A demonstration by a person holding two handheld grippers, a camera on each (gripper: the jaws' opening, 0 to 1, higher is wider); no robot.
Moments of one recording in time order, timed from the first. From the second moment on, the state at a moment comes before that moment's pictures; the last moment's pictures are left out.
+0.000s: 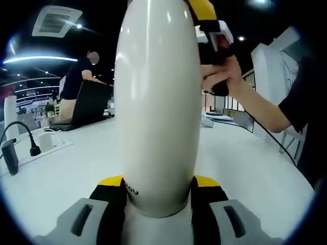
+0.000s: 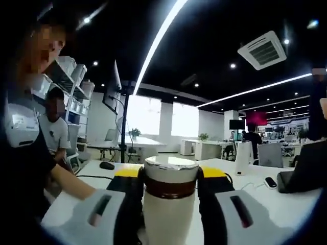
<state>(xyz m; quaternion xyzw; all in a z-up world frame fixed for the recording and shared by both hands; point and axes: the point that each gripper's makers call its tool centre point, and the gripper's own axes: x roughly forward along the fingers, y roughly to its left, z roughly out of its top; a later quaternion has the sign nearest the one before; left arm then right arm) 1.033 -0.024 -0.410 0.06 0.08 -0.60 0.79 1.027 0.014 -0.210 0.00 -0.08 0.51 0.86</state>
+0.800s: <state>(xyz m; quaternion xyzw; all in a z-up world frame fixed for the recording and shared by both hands) 1.032 -0.024 -0.410 0.06 0.08 -0.60 0.79 1.031 0.010 -0.204 0.03 -0.14 0.48 0.86</state>
